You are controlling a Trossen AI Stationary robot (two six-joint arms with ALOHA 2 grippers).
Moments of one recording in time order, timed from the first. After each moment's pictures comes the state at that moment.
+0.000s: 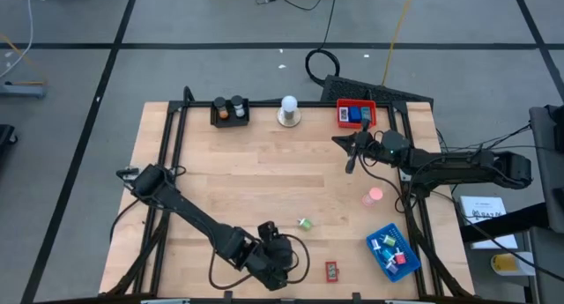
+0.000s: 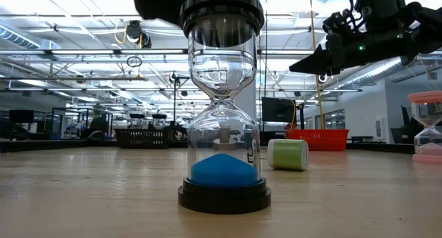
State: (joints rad) left arm -0.59 2.02 1.62 -0.54 -0.39 -0.72; right arm -0.33 0.92 0.25 0.58 0.05 -0.12
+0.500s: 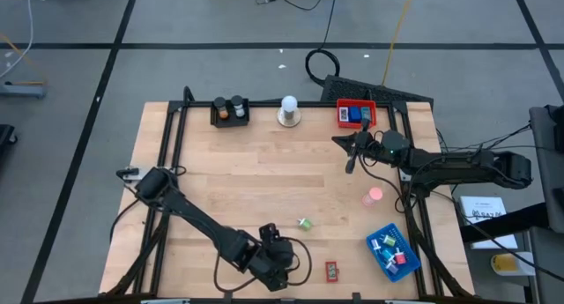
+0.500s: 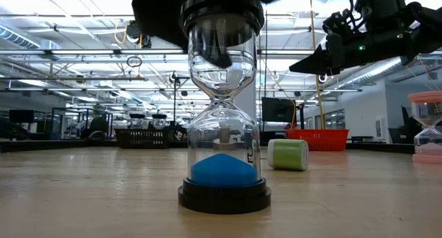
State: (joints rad) left arm -0.59 2.07 1.62 -0.53 -0.38 -0.71; right arm -0.33 0.92 0.25 0.58 0.05 -0.12
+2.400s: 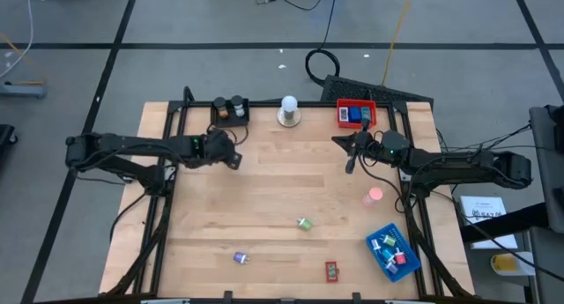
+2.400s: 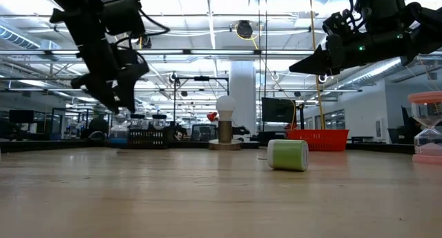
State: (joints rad) left arm 0.18 1.21 0.69 -0.61 -0.46 -0.83; right arm -0.33 0.92 0.25 0.58 0.05 -0.13
